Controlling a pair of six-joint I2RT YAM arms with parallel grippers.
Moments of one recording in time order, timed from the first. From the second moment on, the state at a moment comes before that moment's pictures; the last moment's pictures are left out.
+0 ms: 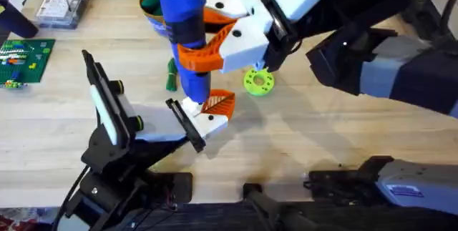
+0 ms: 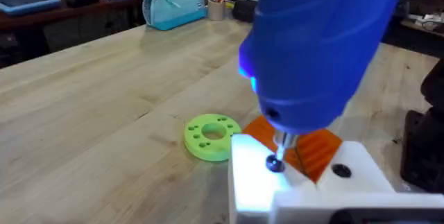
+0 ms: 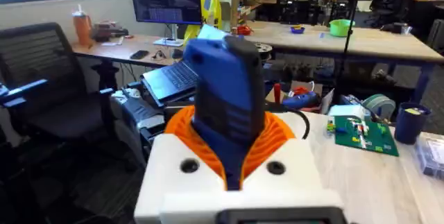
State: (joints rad) left arm -0.52 0.03 0.01 -0.05 0.45 -0.06; right arm 0.64 1.43 0.86 1.02 -1.24 0.40
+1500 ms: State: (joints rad) left arm -0.52 0.03 0.01 -0.05 0.45 -0.06; right arm 0.64 1.43 0.86 1.00 -1.23 0.39
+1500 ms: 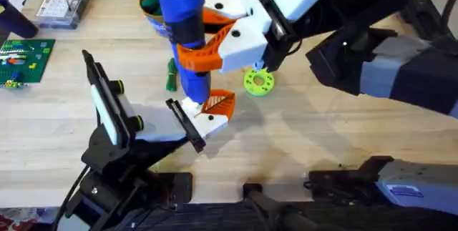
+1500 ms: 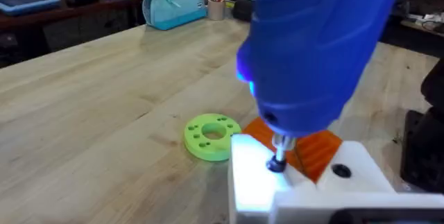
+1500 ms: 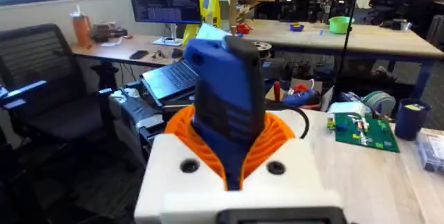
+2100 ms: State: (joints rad) left arm -0.52 0.03 0.01 -0.05 0.45 -0.06; right arm 0.64 1.43 0.86 0.99 -1.23 0.38
